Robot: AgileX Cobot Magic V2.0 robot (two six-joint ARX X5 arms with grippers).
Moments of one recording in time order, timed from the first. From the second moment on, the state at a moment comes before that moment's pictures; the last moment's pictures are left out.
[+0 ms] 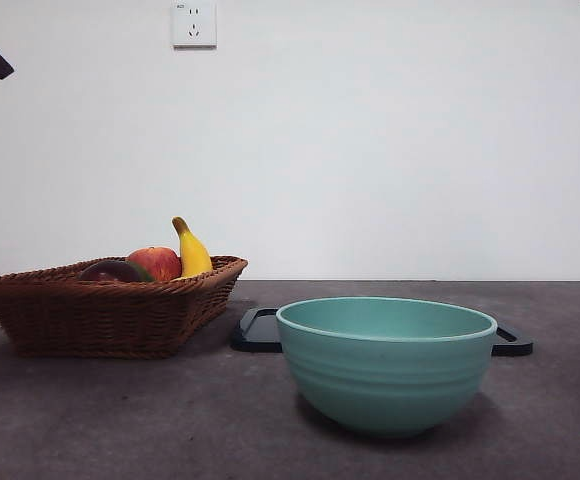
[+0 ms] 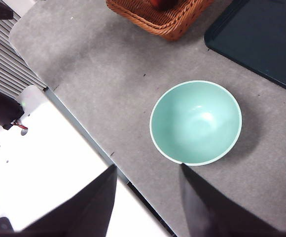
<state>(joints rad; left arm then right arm) -0.28 0.81 0.88 -0.83 0.65 0.04 0.59 0.73 0.93 -0.94 -0.42 0.16</state>
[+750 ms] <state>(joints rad) -0.28 0.81 0.88 -0.83 0.65 0.04 0.59 0.73 0.93 -0.94 -0.42 0.15</state>
